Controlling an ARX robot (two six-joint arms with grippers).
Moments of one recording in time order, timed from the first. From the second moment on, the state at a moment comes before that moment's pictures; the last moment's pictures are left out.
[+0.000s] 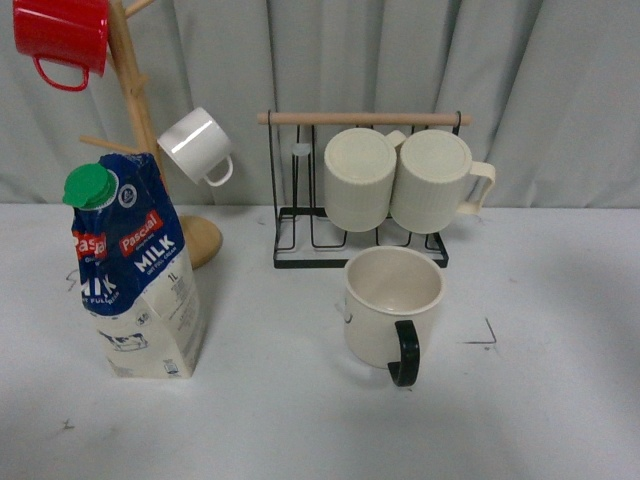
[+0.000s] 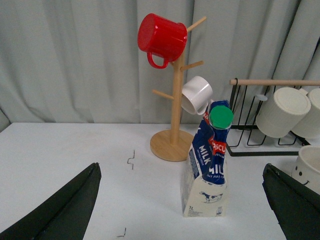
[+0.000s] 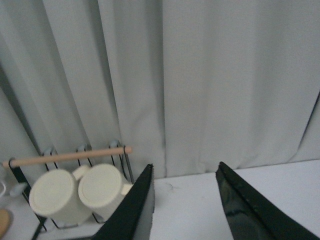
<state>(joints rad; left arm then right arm) 0.00 0.00 0.01 0.00 0.00 -0.01 0.15 1.28 0.54 0.77 0.17 0.08</state>
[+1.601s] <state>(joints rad) 0.00 0.00 0.01 0.00 0.00 -0.01 0.00 0.28 0.01 0.28 0.00 0.01</state>
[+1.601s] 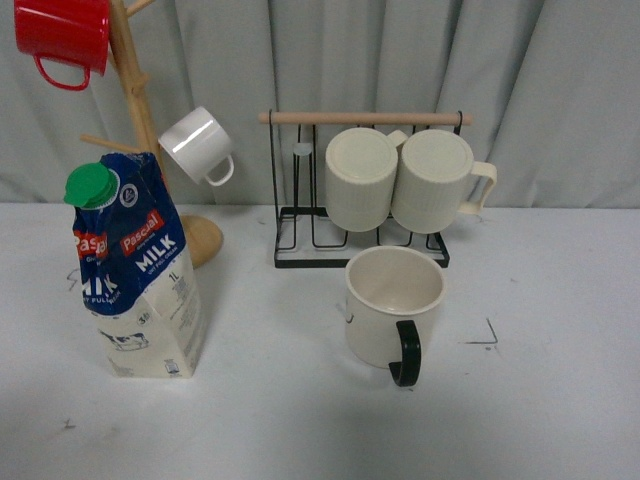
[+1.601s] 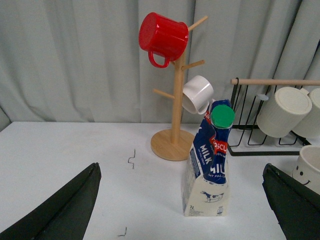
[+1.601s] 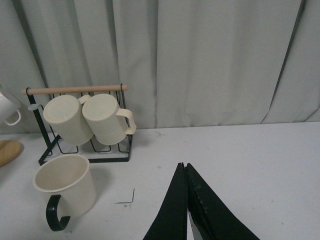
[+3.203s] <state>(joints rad) -0.10 0.89 0.59 -0.05 -0.05 -0.23 0.00 0.00 0.01 0.00 0.00 0.01</state>
